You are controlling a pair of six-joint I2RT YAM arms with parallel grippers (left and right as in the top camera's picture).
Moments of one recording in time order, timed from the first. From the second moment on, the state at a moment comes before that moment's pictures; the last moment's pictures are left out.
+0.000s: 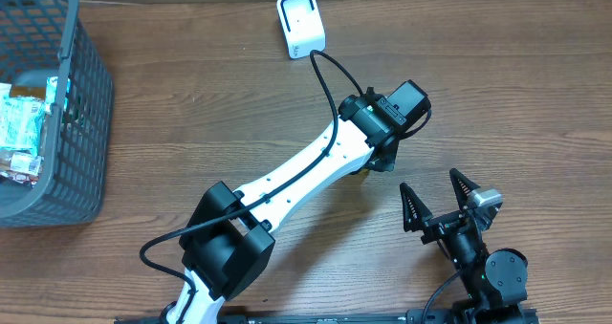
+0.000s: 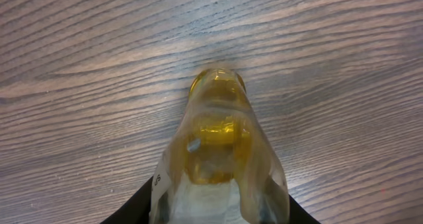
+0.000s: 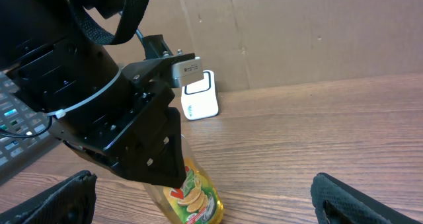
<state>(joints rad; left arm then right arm) -0.86 2.08 1.85 -1.10 -0.13 -0.61 0.20 0.01 0.02 -0.02 -0.14 0.25</state>
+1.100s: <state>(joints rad) -0.86 2.08 1.85 -1.09 -0.15 -0.63 0.20 0.01 0.02 -0.02 -0.14 0.25</state>
